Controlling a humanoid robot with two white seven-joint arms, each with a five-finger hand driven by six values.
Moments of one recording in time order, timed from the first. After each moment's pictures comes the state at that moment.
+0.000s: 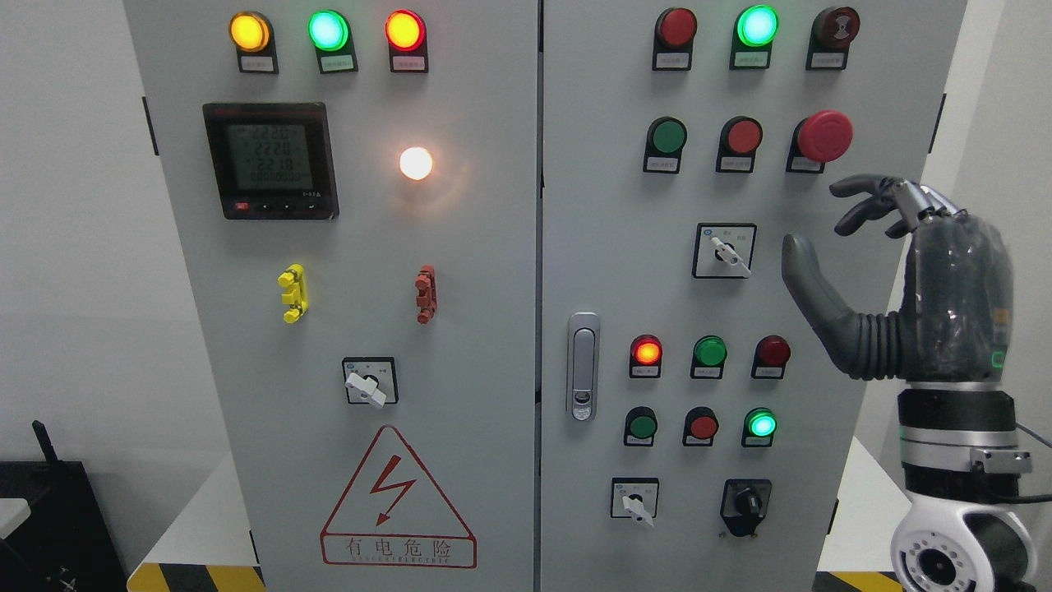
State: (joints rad) left arm 0.06 -0.08 0.00 0.00 0.04 -0.09 0.10; right arm -0.64 0.00 -0.11 -1.95 0.91 0.04 0.02
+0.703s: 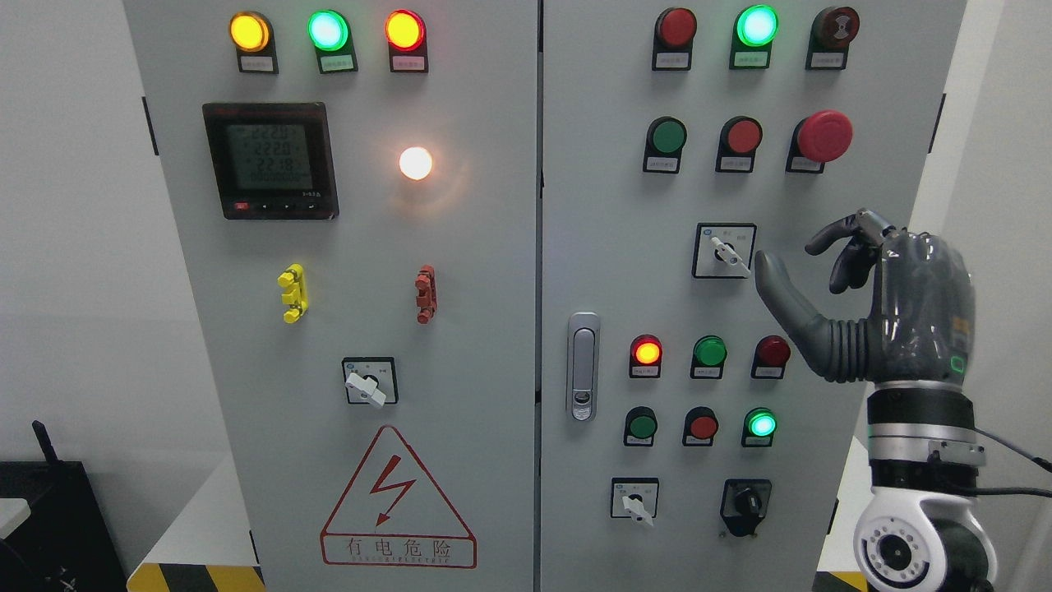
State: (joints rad) left arm 0.06 -0.08 0.00 0.00 0.04 -0.09 0.09; right arm -0.64 0.00 -0.04 -1.93 0.97 0.23 0.02
